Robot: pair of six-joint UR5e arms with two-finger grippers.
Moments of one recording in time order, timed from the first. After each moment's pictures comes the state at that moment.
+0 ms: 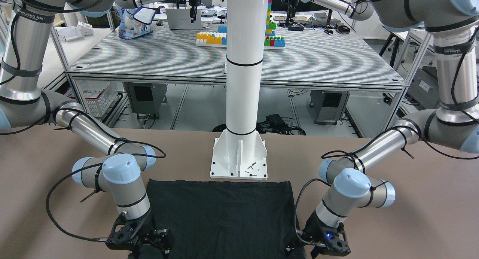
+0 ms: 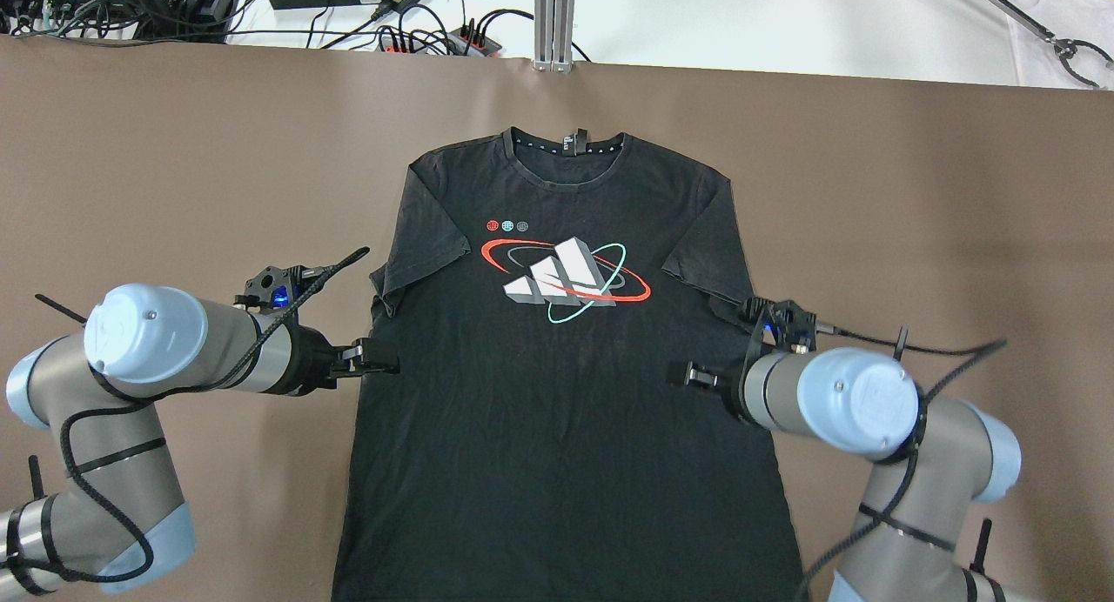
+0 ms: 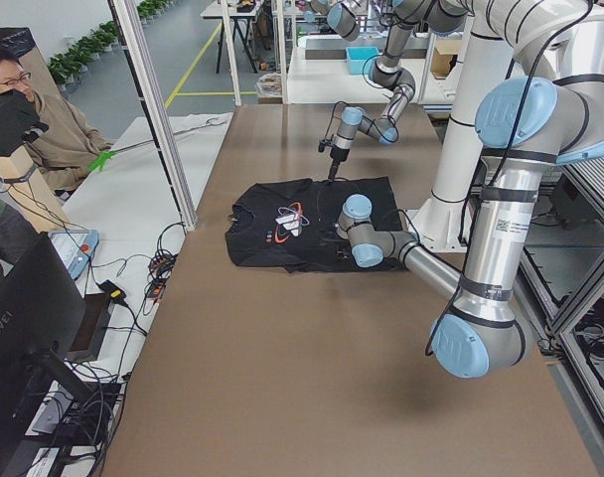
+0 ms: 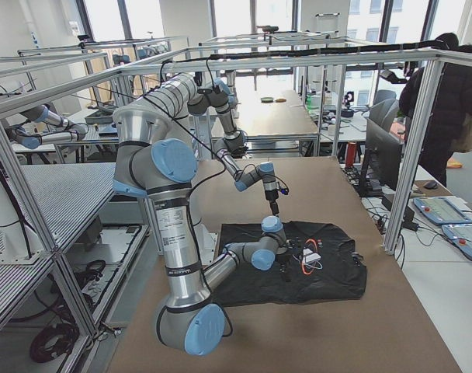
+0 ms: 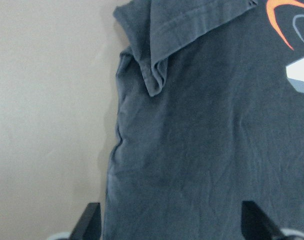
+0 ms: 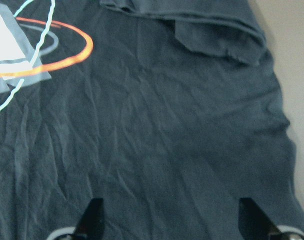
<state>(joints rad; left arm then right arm) -0.58 -1.85 -1.82 -2.16 -1.88 -1.48 0.53 -1.33 1.90 -1.18 1.67 1.46</state>
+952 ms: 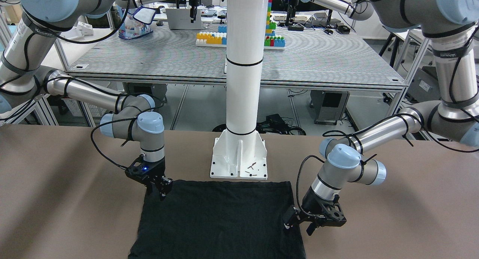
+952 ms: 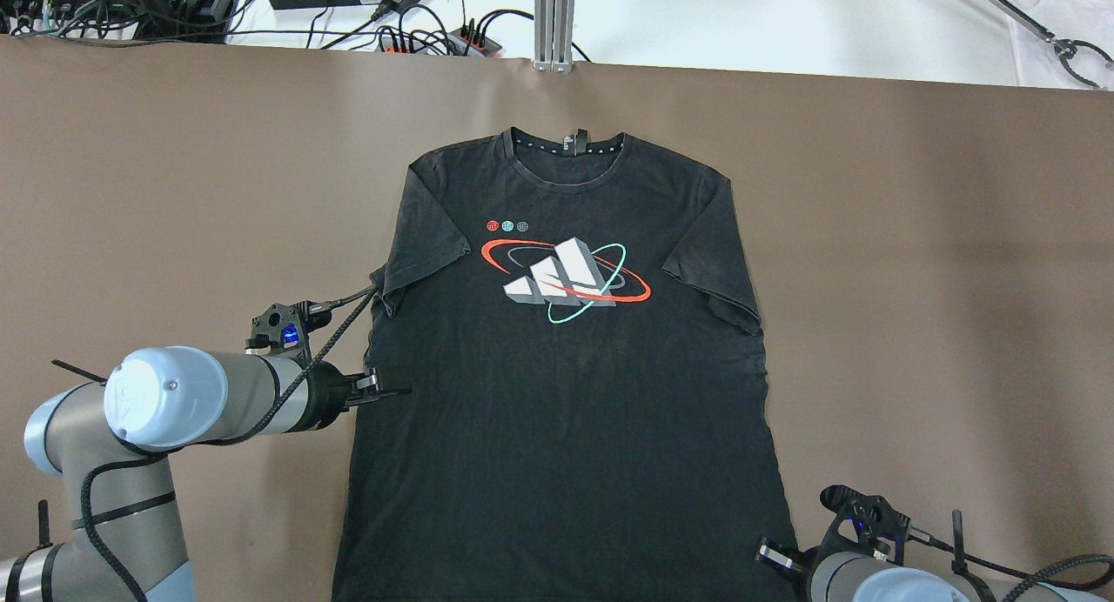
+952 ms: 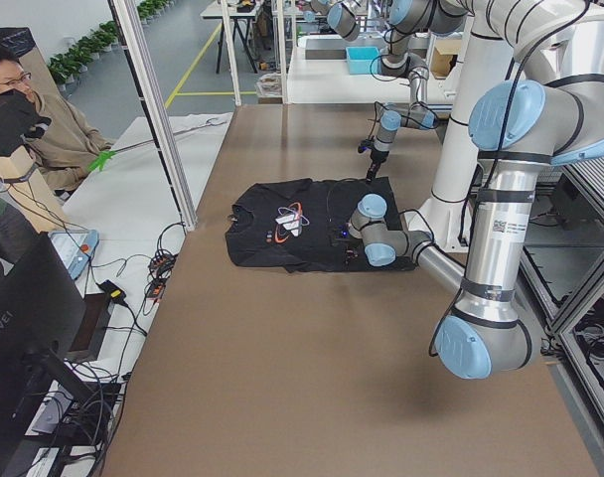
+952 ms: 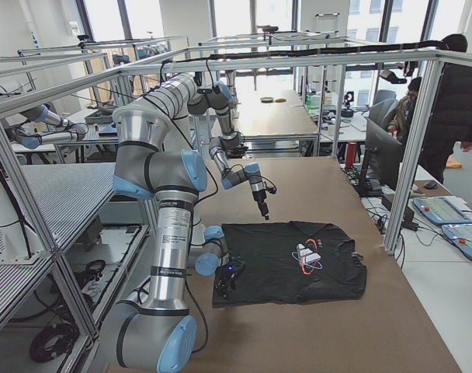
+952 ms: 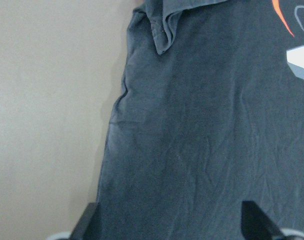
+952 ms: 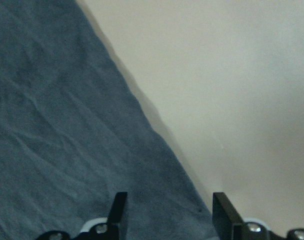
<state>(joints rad) -0.48 -1.83 -1.86 -2.16 -1.70 -1.58 0.15 -1.66 2.17 -1.38 1.50 1.93</state>
